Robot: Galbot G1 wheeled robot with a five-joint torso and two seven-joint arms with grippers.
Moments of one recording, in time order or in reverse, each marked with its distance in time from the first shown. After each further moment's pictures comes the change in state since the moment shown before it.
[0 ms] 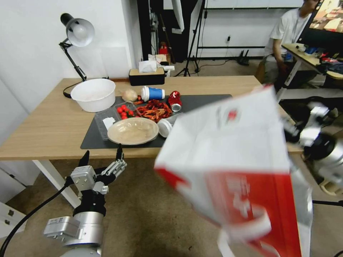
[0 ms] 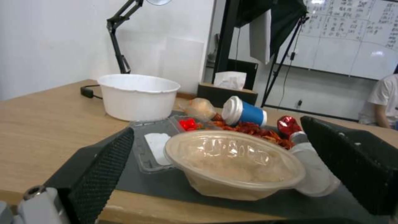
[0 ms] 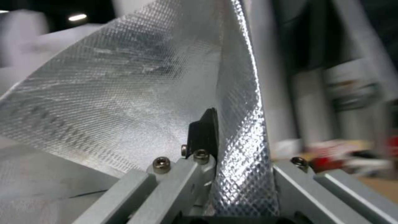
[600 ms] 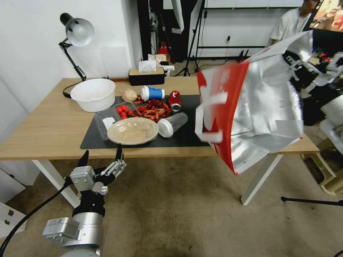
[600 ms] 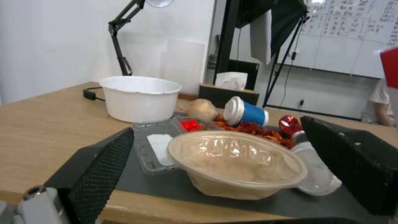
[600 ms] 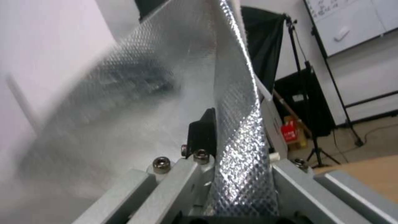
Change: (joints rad) left arm 0.016 -0.001 -0.001 -0.005 0.018 -0.013 0.001; right arm 0.527 -0.038 -0.480 -0.185 0.082 0.078 0.470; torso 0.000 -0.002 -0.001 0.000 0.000
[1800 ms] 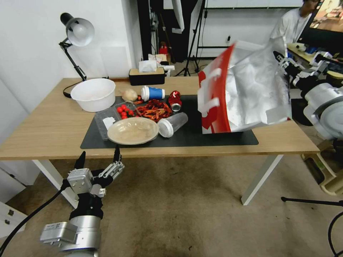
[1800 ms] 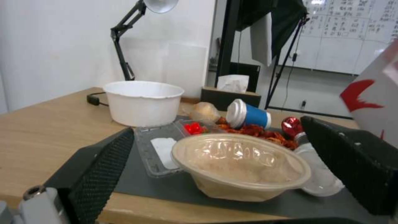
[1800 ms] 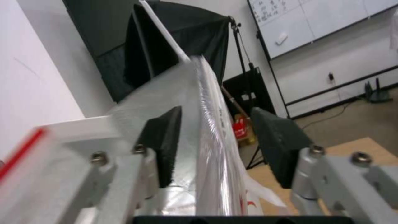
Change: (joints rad) left arm 0.017 0.004 -0.010 -0.003 0.018 -0.021 0.006; right arm 0.137 0.060 -0.069 -0.112 -0.110 -0.075 0.161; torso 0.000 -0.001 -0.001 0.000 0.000
